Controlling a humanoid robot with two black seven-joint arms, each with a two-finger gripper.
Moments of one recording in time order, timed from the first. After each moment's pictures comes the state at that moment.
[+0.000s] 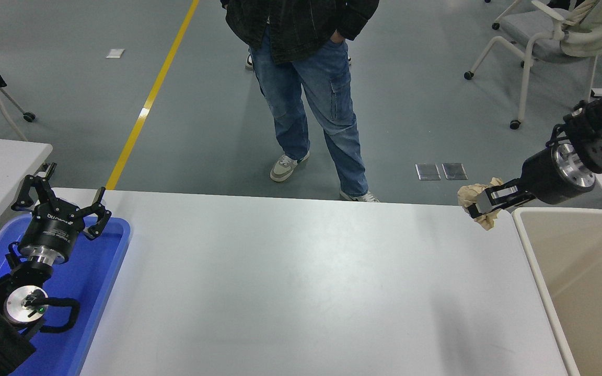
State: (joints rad) left arm -0.55 0.46 -0.62 -0.39 -0.23 -0.70 -0.58; right arm 1.69 -0.71 -0.68 1.04 -1.07 0.58 0.49
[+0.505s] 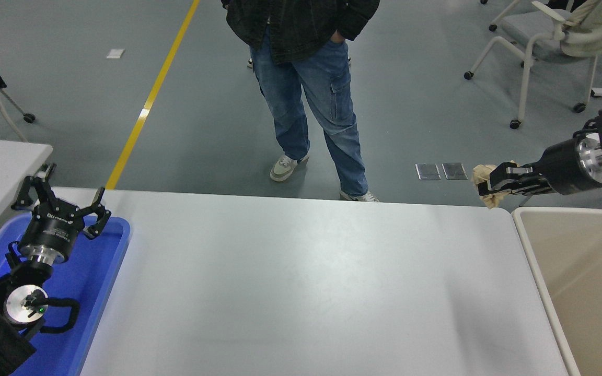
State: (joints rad) left arm -0.55 0.46 -0.62 -0.39 -0.23 -0.70 -0.58; right arm 1.37 -0.74 -0.47 0.67 -0.80 0.58 0.49
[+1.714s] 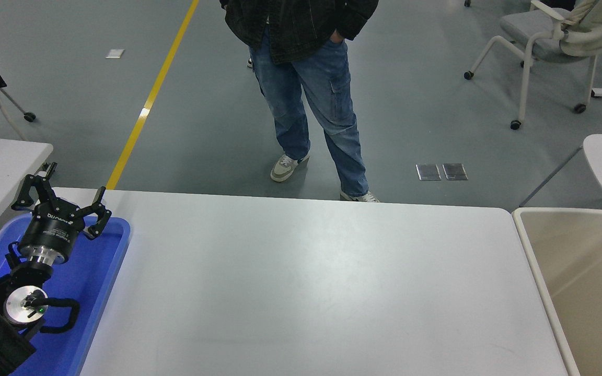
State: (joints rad) left arm -0.55 0.46 -0.62 -0.39 -0.23 -0.70 -0.58; right arm 0.98 -0.68 -0.23 0.12 -0.16 0.34 0.18
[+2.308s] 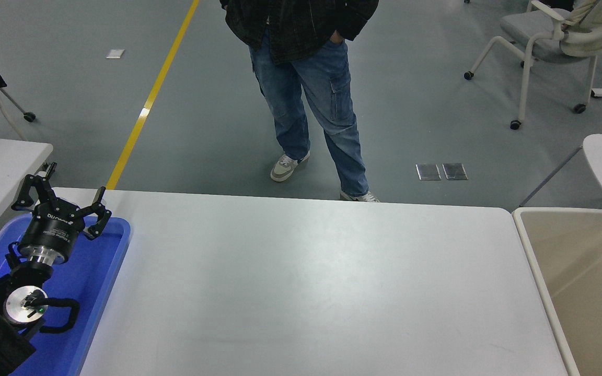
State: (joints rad) left arm -0.55 0.46 -0.62 -0.39 -0.23 -0.70 -0.58; right arm 0.93 -0.67 -0.13 0.07 -0.12 0.11 -0.03
